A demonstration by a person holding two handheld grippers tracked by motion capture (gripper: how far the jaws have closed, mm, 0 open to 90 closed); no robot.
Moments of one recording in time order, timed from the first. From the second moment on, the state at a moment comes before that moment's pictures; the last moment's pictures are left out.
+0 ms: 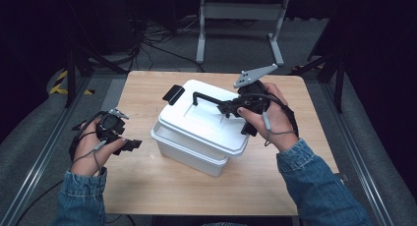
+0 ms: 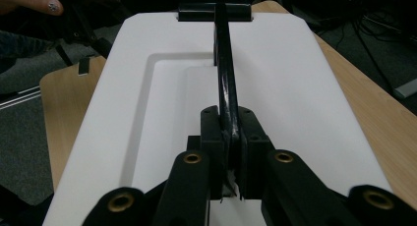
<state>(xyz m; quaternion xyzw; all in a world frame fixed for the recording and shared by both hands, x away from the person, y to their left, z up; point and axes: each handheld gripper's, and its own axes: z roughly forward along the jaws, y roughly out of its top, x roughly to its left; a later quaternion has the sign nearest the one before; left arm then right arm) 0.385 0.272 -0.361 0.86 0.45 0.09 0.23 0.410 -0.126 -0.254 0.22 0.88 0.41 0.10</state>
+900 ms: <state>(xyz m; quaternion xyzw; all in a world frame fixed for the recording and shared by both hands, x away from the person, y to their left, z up) 0.385 0.272 -0.362 0.86 0.44 0.08 0.23 0.411 -0.212 -0.242 0.29 0.85 0.42 0.15</state>
